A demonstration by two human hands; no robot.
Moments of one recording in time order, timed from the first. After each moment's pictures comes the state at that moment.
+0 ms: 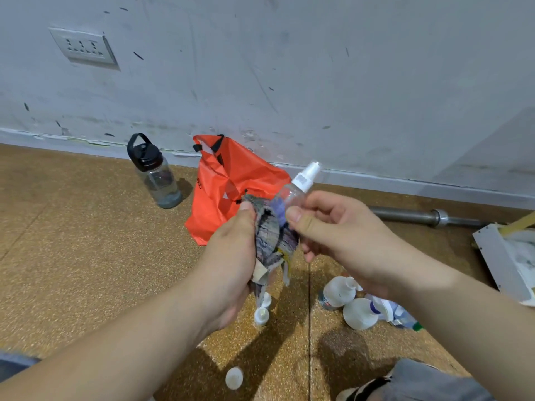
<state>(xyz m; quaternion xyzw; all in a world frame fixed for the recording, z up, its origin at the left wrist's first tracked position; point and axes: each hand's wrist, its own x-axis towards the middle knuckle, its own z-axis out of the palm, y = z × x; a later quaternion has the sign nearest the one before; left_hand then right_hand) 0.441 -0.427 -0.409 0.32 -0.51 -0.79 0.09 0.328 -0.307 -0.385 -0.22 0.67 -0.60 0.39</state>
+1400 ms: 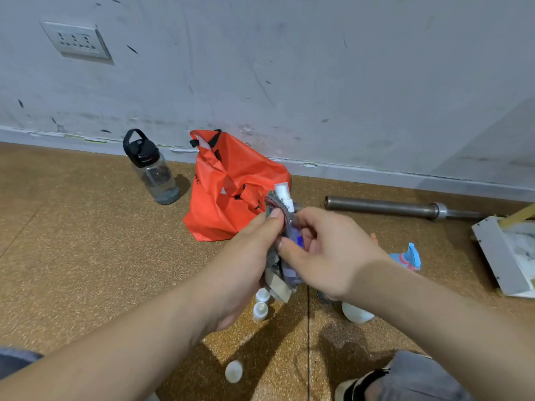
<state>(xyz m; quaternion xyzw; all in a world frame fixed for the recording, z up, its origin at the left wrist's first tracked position) 0.440 -0.421 -0.403 0.26 -0.56 -0.79 0.02 0.343 -0.302 -0.396 -0.36 0.86 -0.27 0.23</state>
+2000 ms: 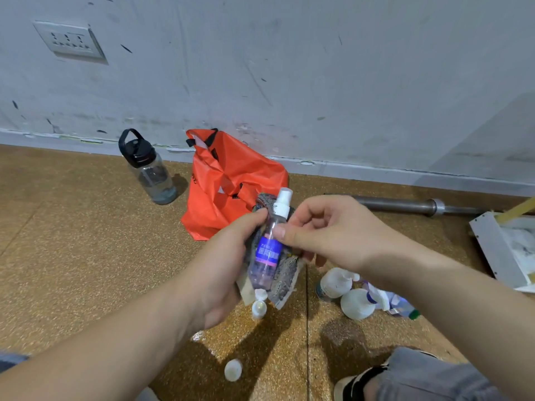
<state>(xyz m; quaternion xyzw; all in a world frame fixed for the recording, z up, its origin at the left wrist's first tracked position) 0.443 -0.427 -0.419 0.32 -0.47 -0.82 0.02 0.327 -0.298 -0.383 -0.24 0.78 -0.45 0.36</state>
